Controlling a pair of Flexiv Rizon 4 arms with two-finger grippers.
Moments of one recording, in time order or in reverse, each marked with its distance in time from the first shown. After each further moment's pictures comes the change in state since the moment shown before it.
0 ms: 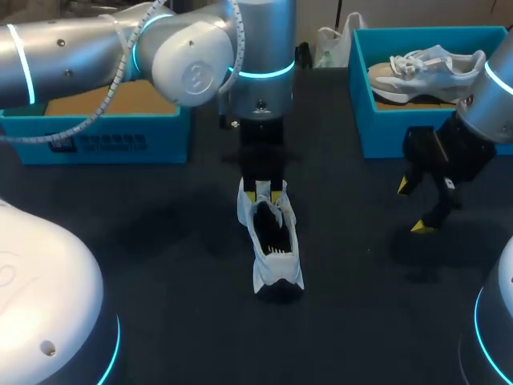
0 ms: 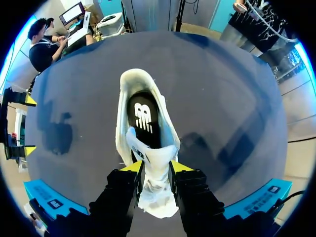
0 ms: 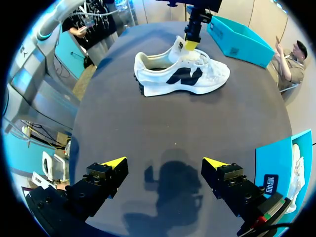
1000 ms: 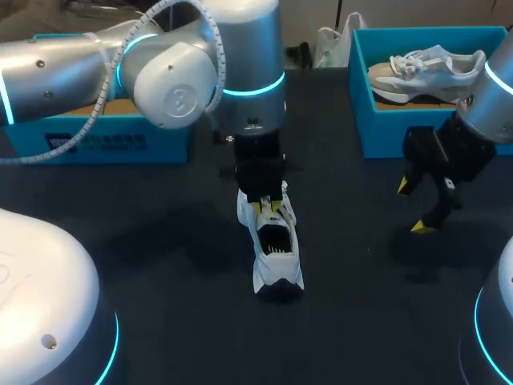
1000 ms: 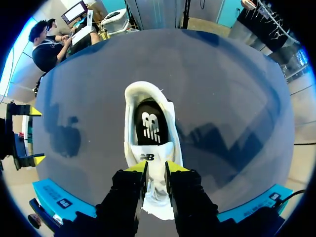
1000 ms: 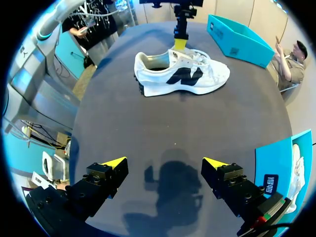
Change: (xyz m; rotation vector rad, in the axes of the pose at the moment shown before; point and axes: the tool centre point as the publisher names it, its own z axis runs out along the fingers) left arm -0.003 -0.028 -0.001 -0.043 -0.076 -0.012; right arm 0.000 0.000 0.000 0.000 0.000 0.000
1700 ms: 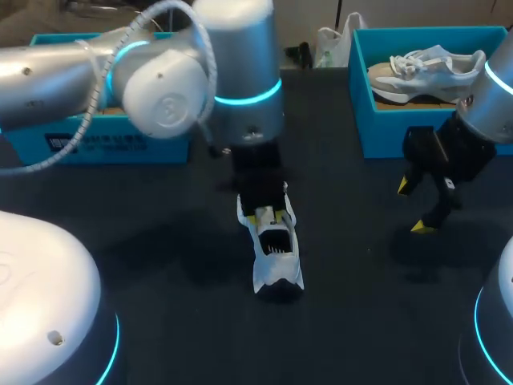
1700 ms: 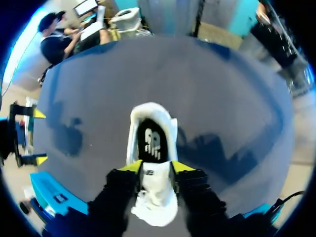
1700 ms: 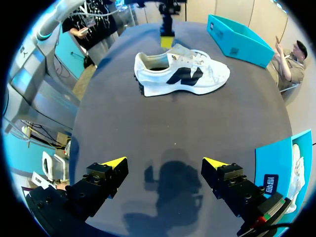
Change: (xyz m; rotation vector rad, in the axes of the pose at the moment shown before) left arm 0.006 -0.037 -0.011 0.032 -0.012 -0.152; right arm 0.000 0.000 0.000 0.000 0.000 0.000
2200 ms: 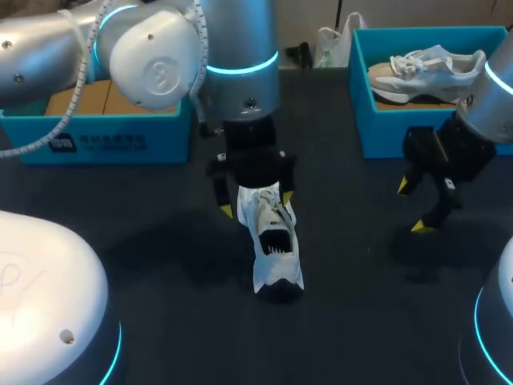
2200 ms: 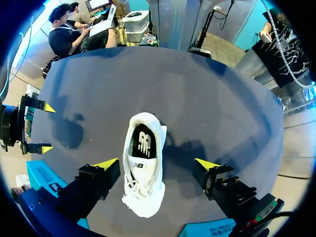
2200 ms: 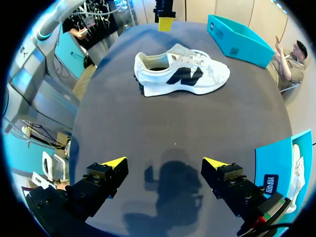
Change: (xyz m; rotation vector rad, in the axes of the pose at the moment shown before) left arm 0.009 -0.005 -0.036 0.006 0.041 -0.065; right arm 0.000 0.000 0.000 0.000 0.000 0.000
